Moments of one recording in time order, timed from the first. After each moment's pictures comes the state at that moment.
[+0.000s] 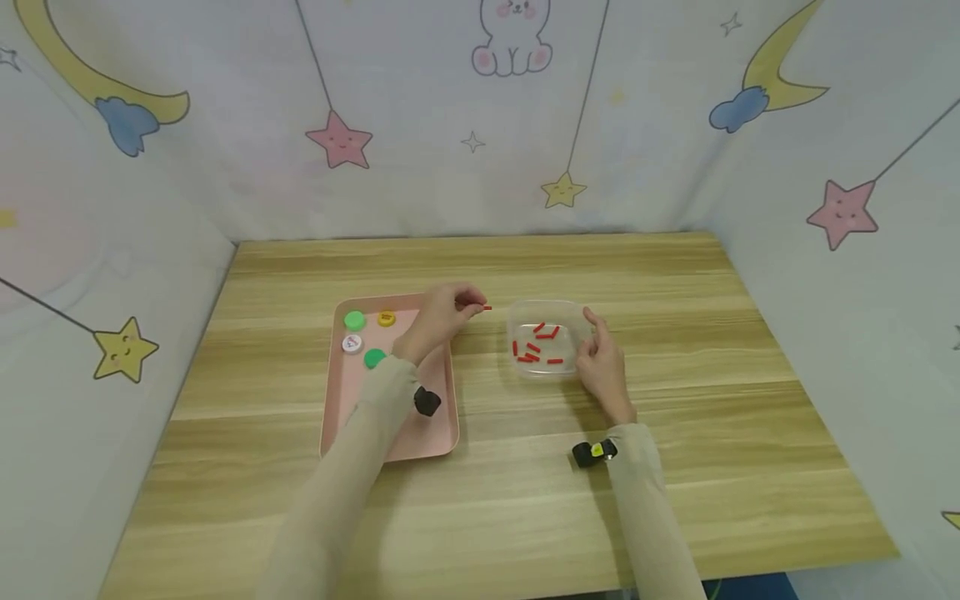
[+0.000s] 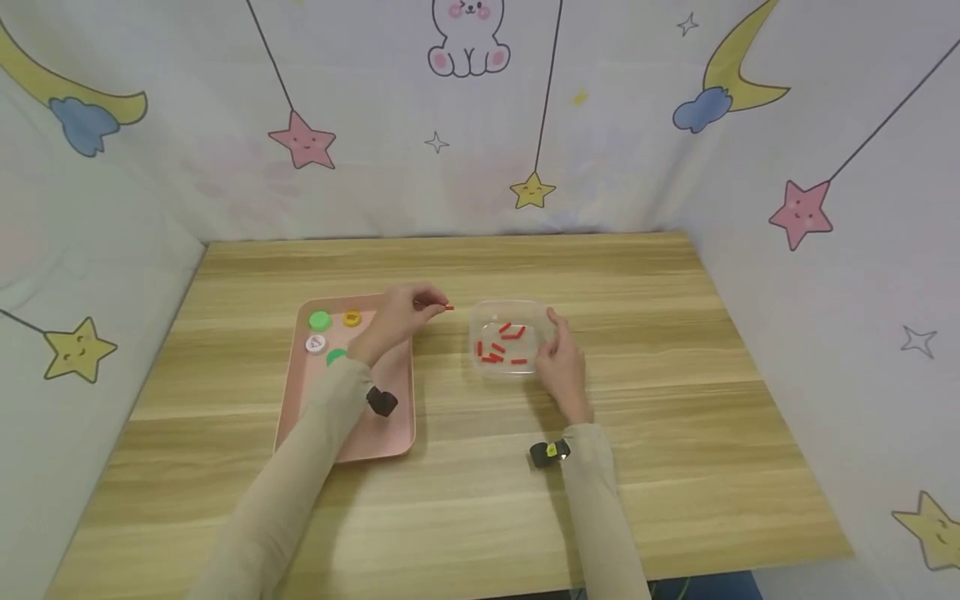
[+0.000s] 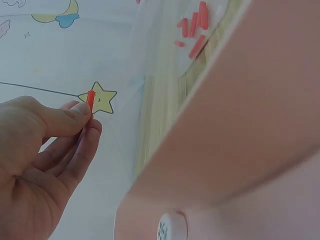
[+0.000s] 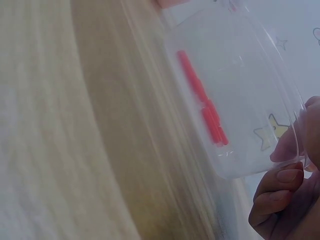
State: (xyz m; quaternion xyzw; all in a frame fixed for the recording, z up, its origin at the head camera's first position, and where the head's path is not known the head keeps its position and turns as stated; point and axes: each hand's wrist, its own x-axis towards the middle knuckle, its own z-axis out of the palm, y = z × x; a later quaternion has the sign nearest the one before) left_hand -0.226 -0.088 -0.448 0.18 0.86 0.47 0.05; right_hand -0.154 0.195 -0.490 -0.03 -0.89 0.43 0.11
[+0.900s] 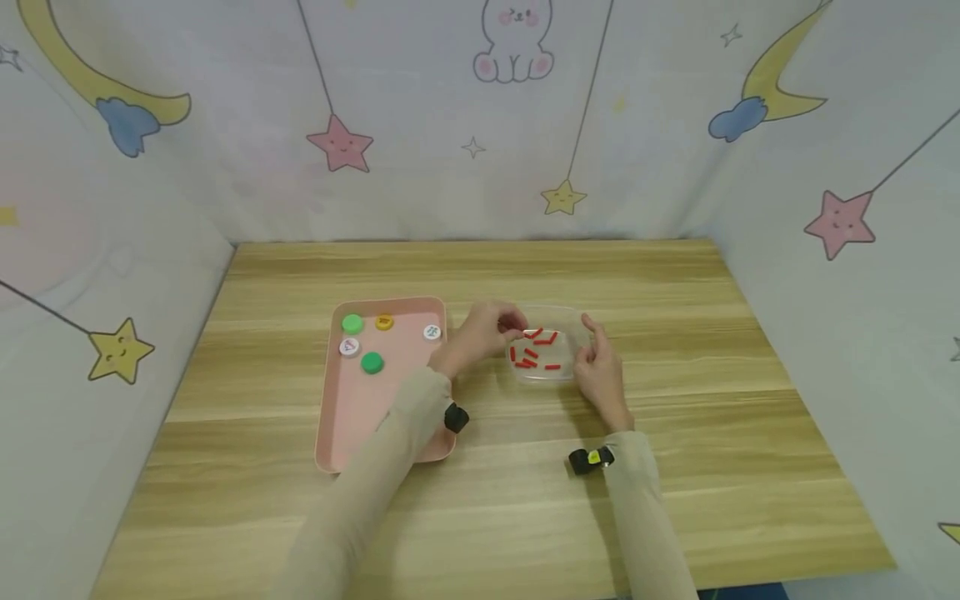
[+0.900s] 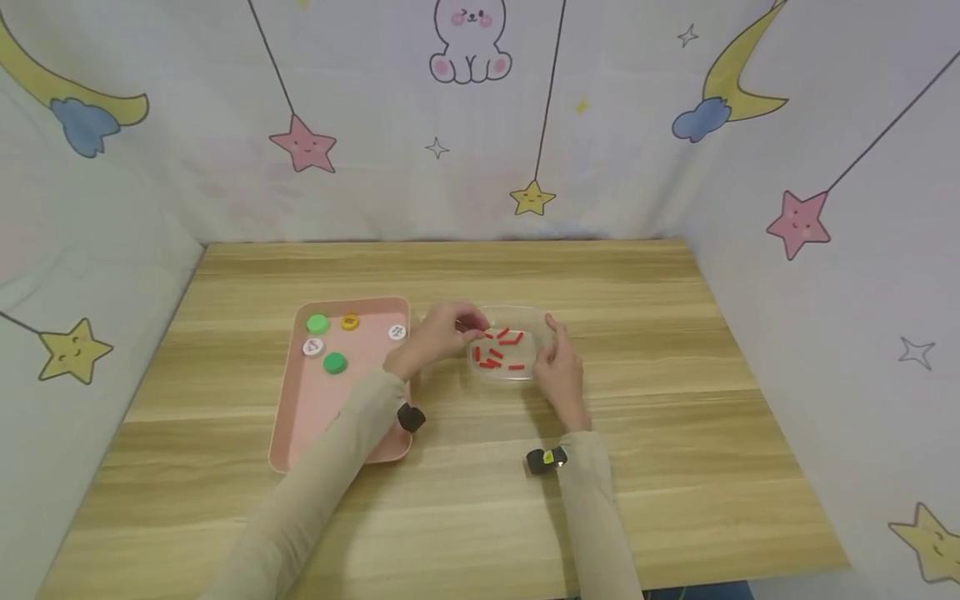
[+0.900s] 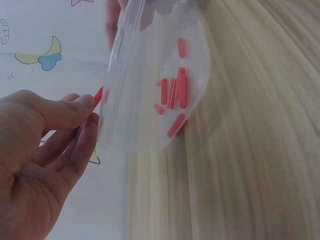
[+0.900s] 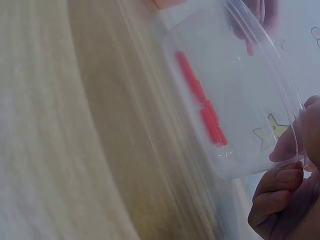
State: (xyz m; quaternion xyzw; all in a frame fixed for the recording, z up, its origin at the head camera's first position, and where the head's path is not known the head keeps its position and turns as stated) left_hand -0.214 -0.031 -0.449 0.27 0.83 0.47 0.08; right_hand -0.154 0.196 -0.495 -0.03 -0.89 0.45 0.10
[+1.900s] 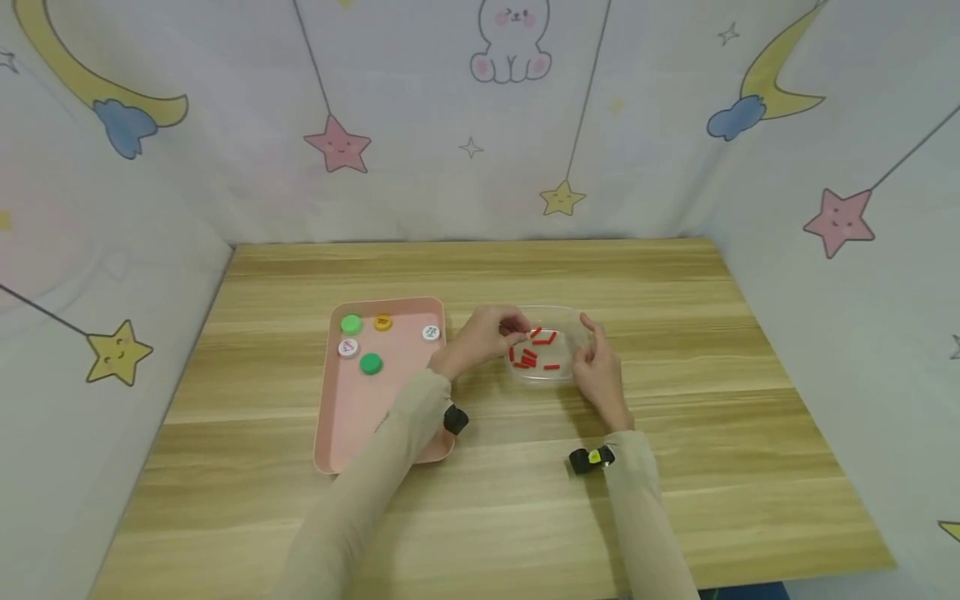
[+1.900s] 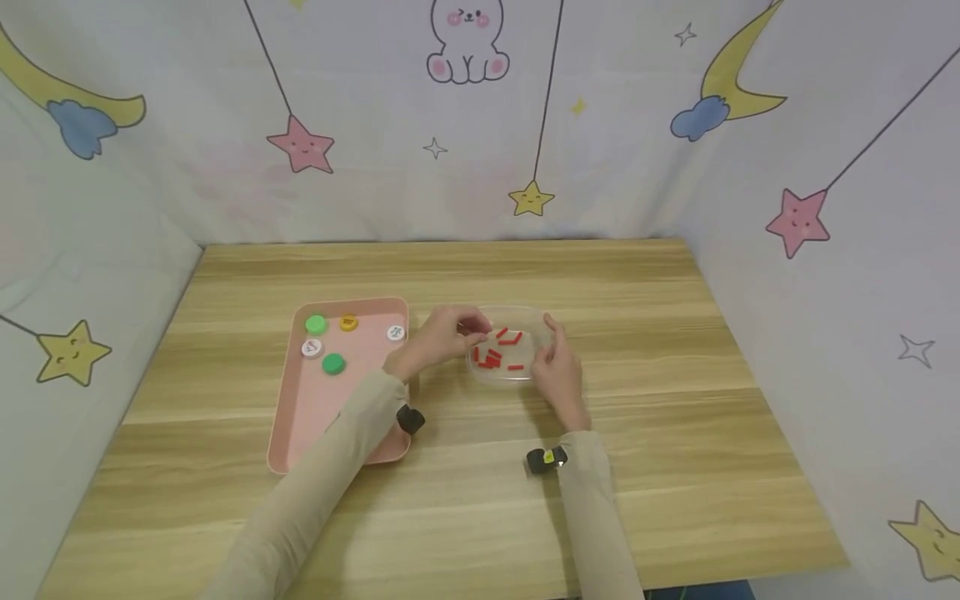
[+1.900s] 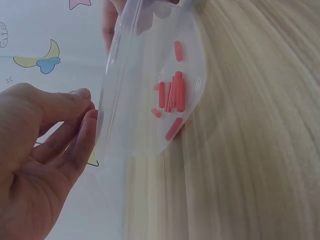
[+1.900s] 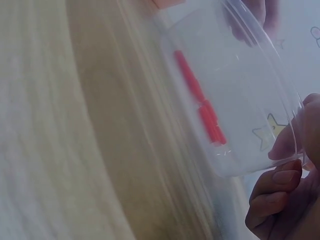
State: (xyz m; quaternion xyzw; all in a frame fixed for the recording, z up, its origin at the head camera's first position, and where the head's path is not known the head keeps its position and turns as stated) left_hand -0.213 -0.027 -0.452 0.29 0.84 0.46 0.09; right_hand -0.154 0.196 -0.492 -0.03 -0.89 0.44 0.09
